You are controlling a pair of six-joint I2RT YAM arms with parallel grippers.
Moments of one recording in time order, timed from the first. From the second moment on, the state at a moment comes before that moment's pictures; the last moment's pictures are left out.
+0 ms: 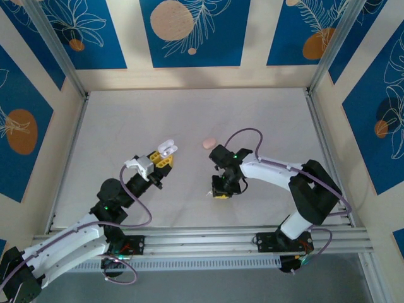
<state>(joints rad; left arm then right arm) -0.80 0.62 0.29 0.58 0.01 0.02 0.77 1.59 0.95 -0.82 -0.31 0.75</state>
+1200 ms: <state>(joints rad) -0.80 0.64 0.29 0.58 0.01 0.02 0.71 1.86 1.25 -0.81 -0.22 0.68</state>
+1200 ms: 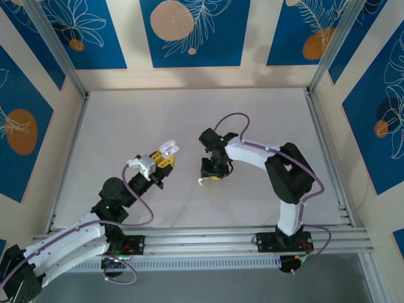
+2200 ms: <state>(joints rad) -0.80 0.58 0.29 0.56 0.01 0.03 0.79 2.00 1.42 -0.92 -0.14 0.61</state>
